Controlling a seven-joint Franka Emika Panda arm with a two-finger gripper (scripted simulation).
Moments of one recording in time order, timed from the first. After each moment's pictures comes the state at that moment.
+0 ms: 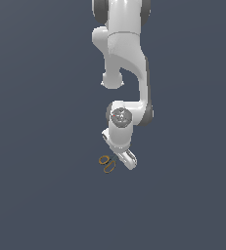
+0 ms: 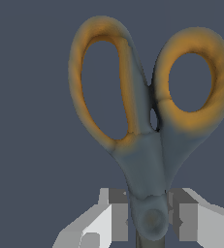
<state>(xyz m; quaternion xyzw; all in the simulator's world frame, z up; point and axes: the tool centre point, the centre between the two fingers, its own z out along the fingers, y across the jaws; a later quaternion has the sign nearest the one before) 0.031 0.029 0.022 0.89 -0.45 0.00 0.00</state>
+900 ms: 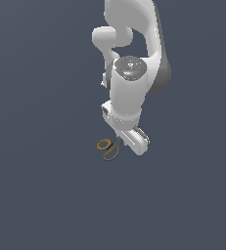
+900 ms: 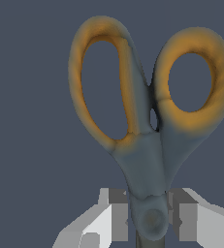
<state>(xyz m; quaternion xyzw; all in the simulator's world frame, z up) 0.042 0.038 0.190 0.89 -0.45 0.00 0.00</state>
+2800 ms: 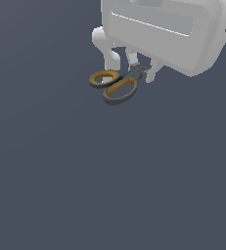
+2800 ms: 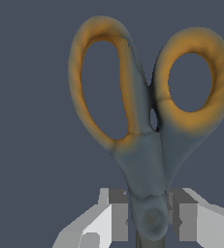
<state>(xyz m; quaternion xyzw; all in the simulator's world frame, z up) 0.071 0.055 0.476 0.89 -0.45 0.00 0.00</state>
